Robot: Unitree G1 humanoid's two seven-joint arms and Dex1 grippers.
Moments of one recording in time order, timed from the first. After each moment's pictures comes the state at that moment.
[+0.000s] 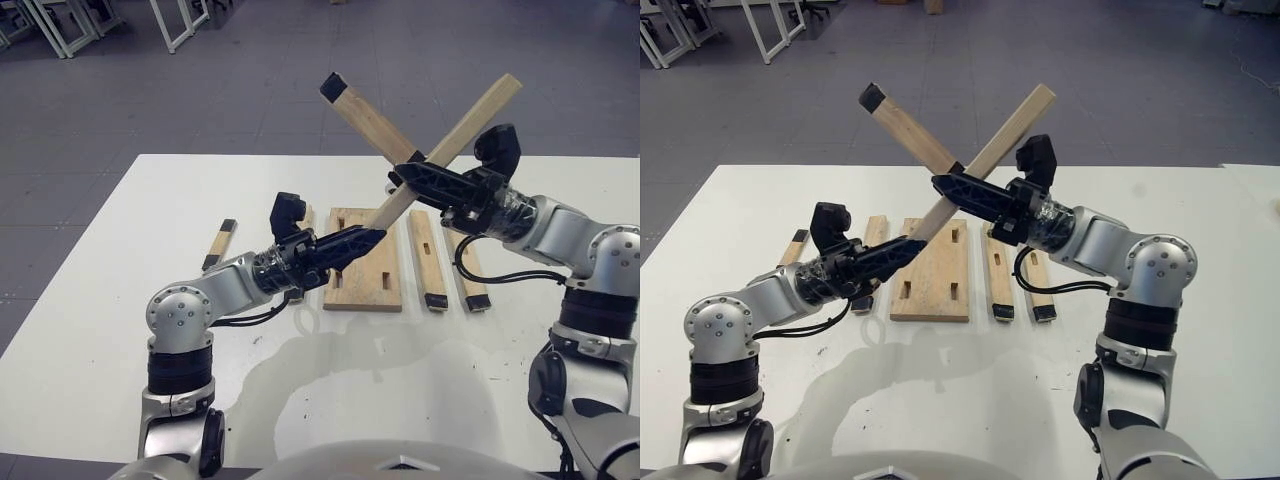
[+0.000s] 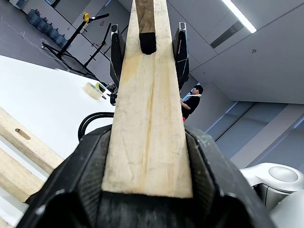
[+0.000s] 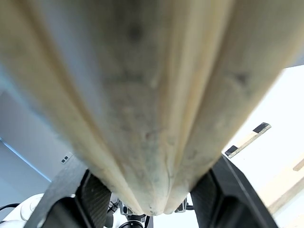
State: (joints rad) left arm -0.29 0.30 0.14 -0.26 -1.36 1.11 -0.54; right arm -0.61 -0.37 -0.29 -0.01 1.55 1.31 0.37
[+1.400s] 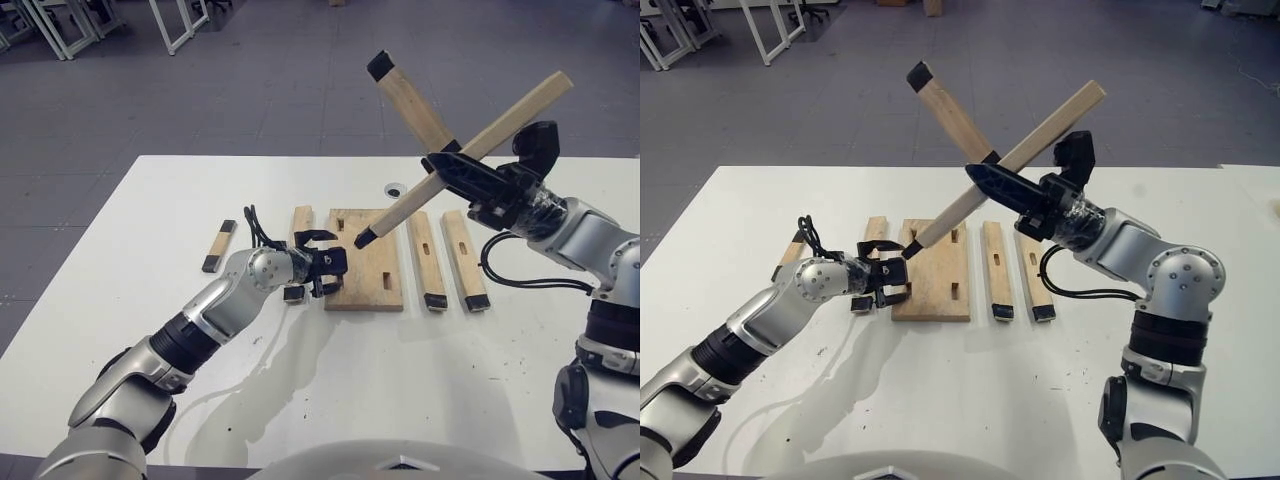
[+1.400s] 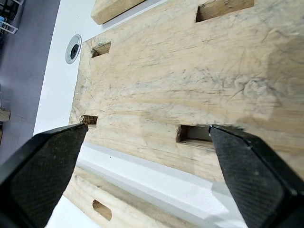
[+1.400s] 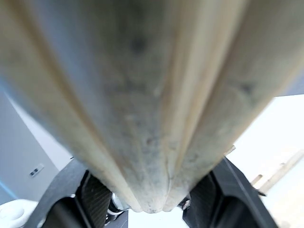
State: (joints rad) left arm -0.47 0.66 -0.66 -0.10 0.22 0.38 -0.72; right arm -0.54 -0.48 -0.29 -0.03 1.45 1.12 0.46
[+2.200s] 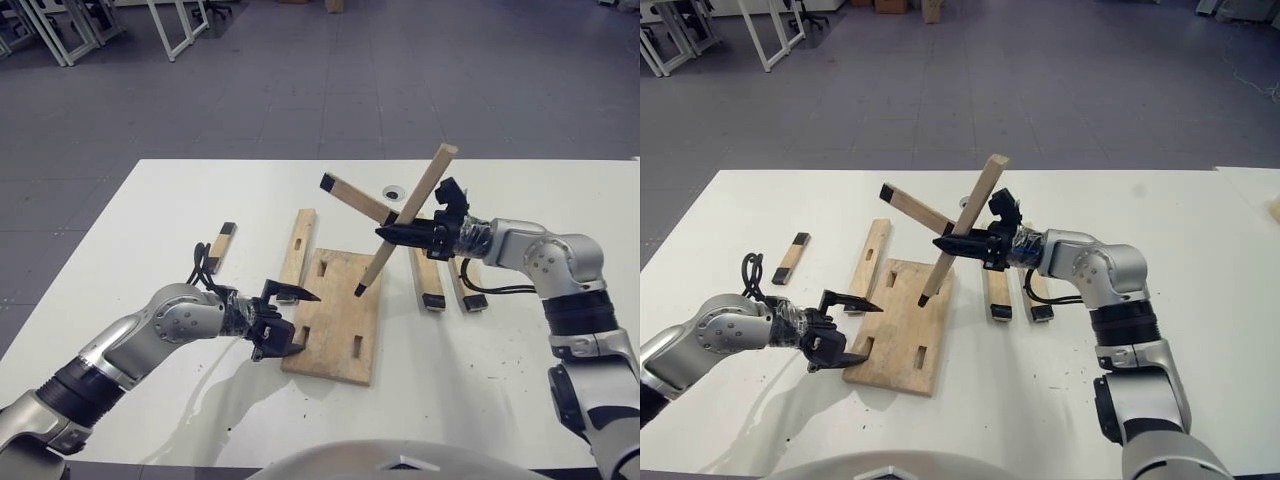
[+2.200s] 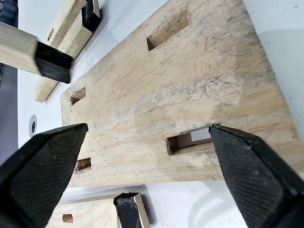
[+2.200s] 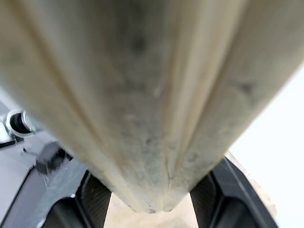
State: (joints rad) left arm -0.16 1.05 -0.51 -0.12 0.08 -0.45 -0.87; right arm -0.58 -0.49 0.14 0.15 0.74 0.88 0.96
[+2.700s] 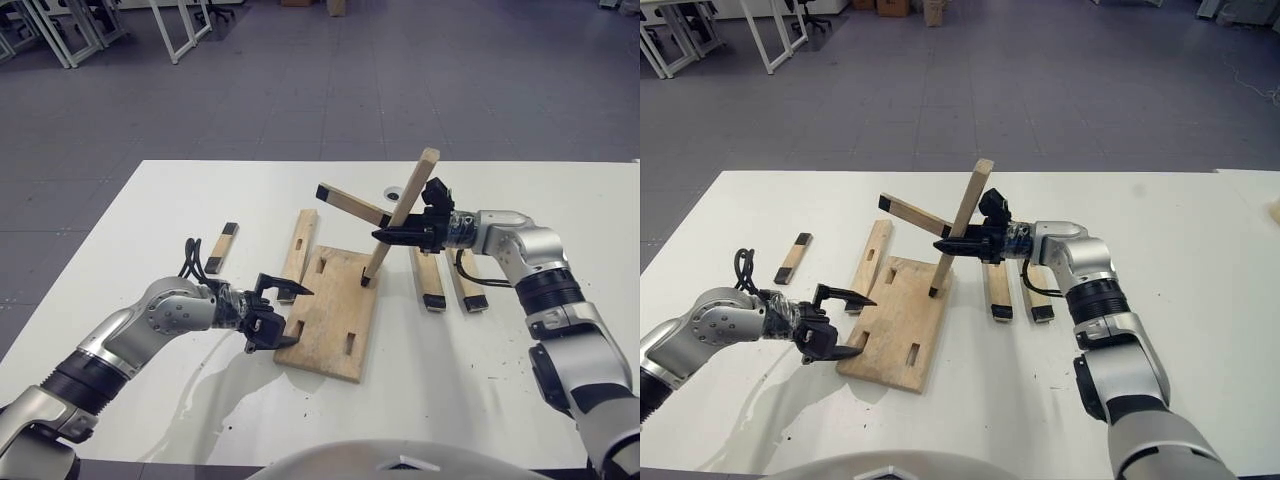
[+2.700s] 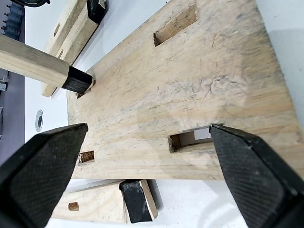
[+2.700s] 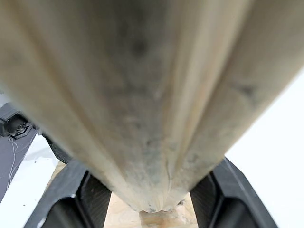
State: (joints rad) left arm -0.19 1.01 -0.48 0.00 0.08 -0.53 -0.91; right arm -0.73 -0.39 0.20 0.57 0.44 0.46 1.22
